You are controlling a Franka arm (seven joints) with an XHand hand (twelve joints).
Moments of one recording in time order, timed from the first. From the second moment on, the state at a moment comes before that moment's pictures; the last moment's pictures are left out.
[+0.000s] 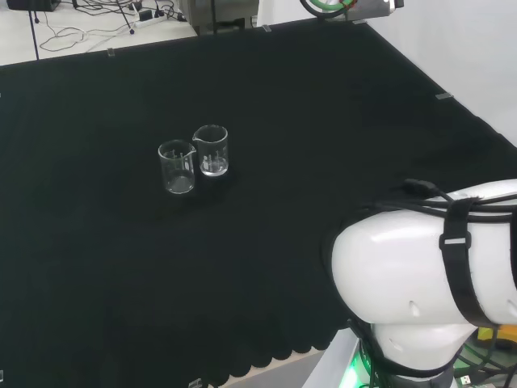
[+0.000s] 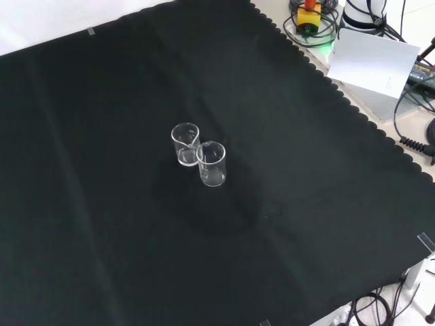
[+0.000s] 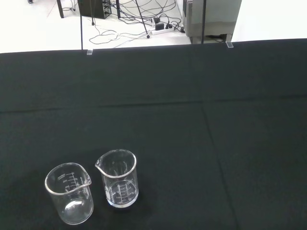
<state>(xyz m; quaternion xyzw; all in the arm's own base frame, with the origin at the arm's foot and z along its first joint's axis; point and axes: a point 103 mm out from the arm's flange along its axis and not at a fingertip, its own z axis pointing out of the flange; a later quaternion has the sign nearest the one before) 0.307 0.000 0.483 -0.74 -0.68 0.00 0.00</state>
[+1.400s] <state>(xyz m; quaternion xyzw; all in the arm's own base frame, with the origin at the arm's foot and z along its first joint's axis) 0.327 -0.027 0.429 -0.74 -0.67 0.00 0.03</state>
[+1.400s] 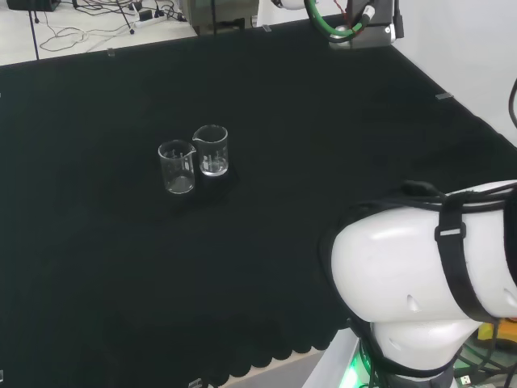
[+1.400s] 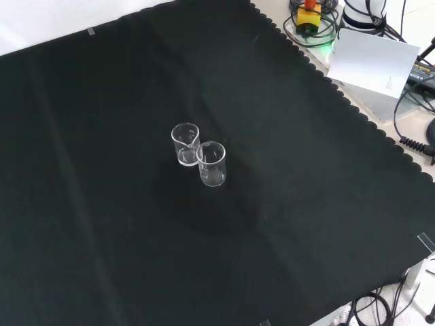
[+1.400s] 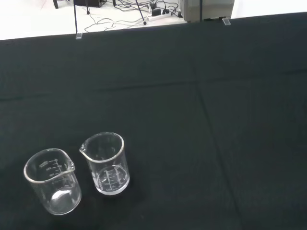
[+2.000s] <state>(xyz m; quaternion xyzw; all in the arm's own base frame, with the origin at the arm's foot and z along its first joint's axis) 0.390 -0.056 0.364 -0.73 -0.68 -0.04 0.05</state>
